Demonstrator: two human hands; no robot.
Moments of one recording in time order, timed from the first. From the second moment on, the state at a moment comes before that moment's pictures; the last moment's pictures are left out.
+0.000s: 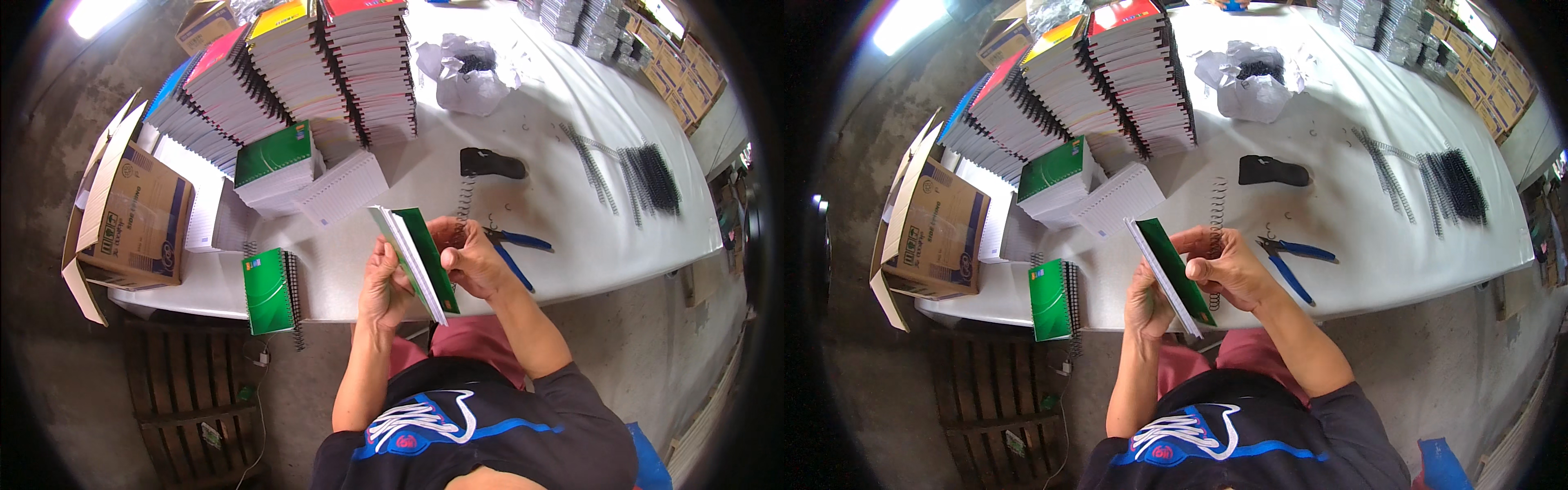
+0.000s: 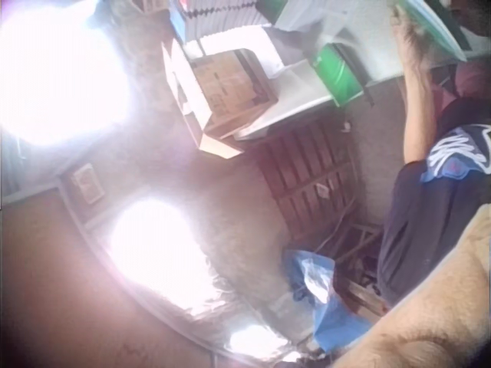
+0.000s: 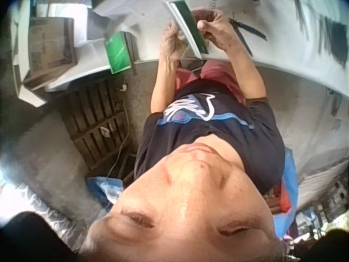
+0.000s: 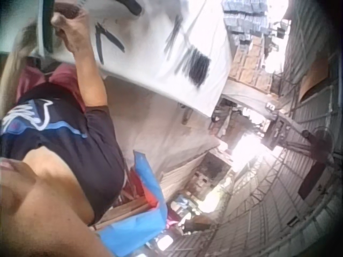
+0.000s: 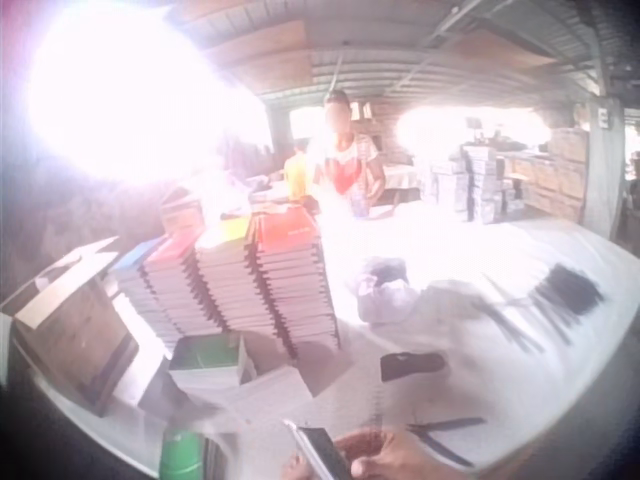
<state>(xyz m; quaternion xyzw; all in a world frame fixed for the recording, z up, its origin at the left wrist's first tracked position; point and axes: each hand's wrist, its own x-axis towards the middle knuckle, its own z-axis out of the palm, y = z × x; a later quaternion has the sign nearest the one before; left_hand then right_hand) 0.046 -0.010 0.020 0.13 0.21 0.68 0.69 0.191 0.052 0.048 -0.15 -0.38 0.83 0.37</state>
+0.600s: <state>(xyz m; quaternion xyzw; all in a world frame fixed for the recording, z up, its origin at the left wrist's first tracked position) 0.028 -0.032 0.031 0.33 0.43 0.65 0.53 0.184 0.105 0.129 -0.27 -0.69 0.41 0.54</state>
